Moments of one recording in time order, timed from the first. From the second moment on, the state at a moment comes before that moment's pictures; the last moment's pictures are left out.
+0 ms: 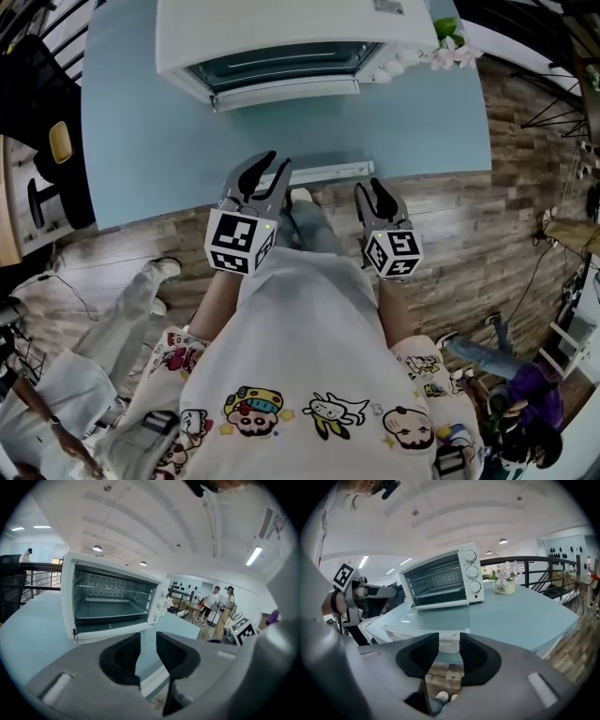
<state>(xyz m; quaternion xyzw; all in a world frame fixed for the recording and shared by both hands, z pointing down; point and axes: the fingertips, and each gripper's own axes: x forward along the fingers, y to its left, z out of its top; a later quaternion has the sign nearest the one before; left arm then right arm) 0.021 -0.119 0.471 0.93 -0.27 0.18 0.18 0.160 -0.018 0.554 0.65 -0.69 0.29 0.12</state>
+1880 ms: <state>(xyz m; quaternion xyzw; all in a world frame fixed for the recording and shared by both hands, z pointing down) 0.012 -0.104 0.482 0.92 -0.29 0.17 0.20 0.165 -0.041 0.570 0.65 -0.70 0.25 0.15</state>
